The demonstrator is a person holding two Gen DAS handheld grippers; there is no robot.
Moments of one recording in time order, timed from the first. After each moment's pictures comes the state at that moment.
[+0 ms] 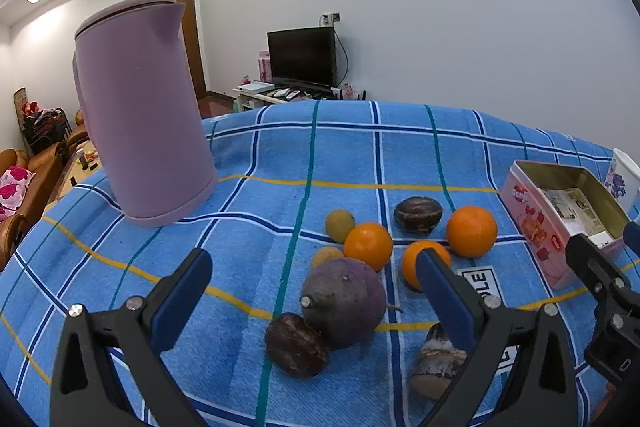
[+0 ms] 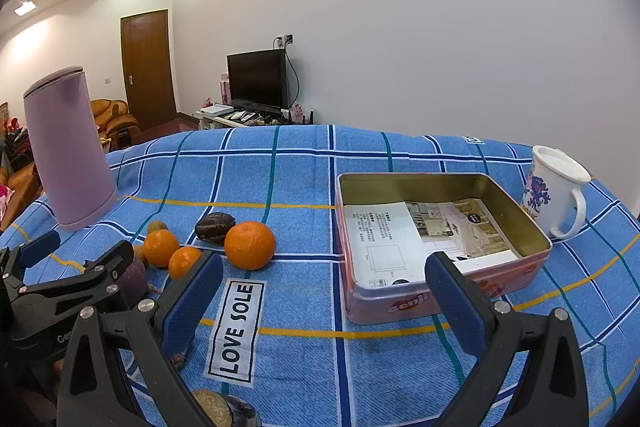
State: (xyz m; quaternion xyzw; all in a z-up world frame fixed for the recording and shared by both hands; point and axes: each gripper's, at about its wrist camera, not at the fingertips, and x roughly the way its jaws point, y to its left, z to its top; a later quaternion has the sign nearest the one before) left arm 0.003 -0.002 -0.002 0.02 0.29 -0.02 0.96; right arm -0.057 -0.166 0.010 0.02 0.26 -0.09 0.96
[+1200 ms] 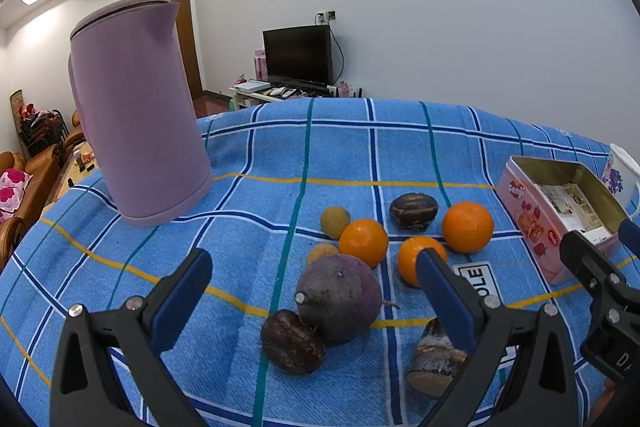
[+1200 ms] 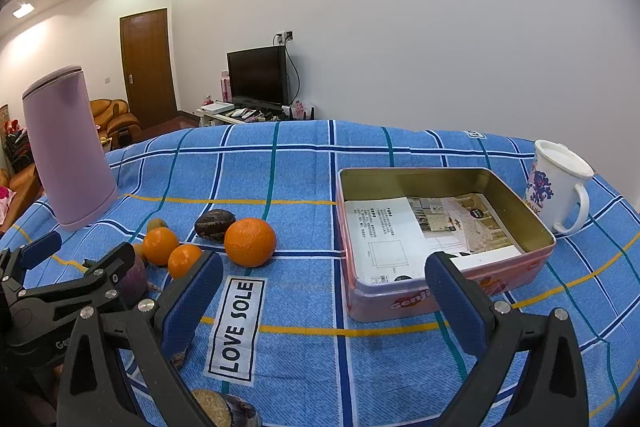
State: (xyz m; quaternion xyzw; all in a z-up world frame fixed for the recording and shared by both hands) left arm 0.004 -0.005 -0.003 0.02 0.30 -0.02 0.95; right arm -0.056 -0.165 0.007 0.02 0.27 -0.09 0.96
